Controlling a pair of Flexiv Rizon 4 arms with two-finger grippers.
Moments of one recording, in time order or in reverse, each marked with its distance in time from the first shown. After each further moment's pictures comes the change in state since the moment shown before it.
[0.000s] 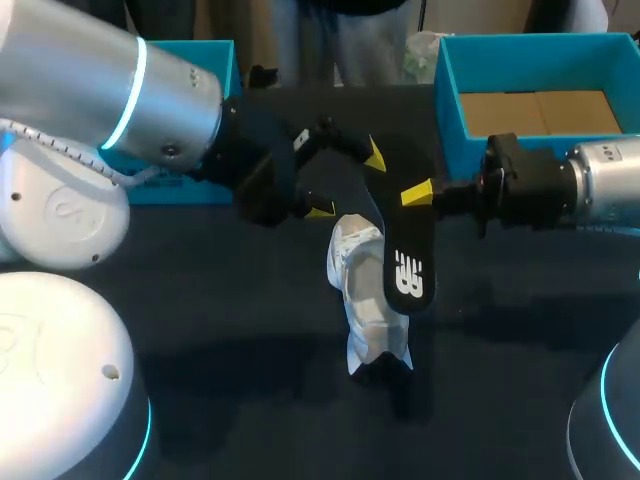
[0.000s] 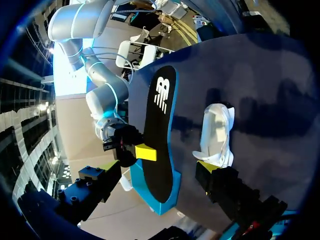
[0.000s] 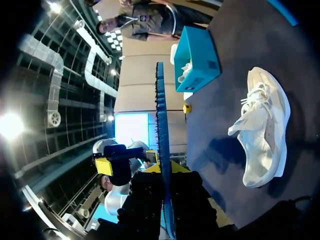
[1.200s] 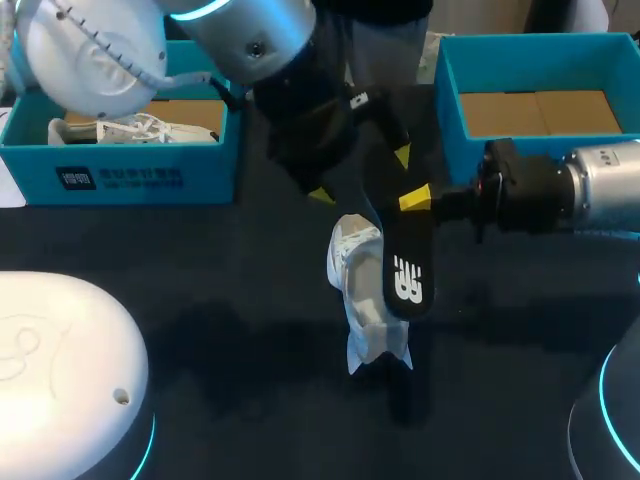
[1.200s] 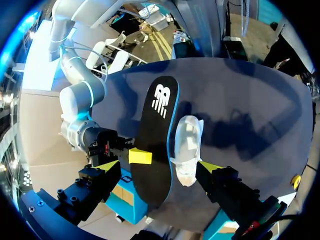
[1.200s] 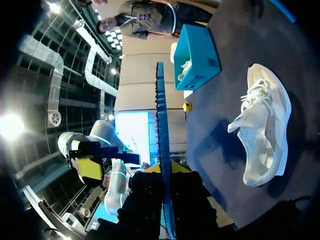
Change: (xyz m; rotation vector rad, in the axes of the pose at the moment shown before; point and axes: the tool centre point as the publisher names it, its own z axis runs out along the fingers) left arm -0.019 -0.003 0.000 0.085 0.419 -0.046; right arm -0.004 -0.005 0.003 0.013 0.004 0.009
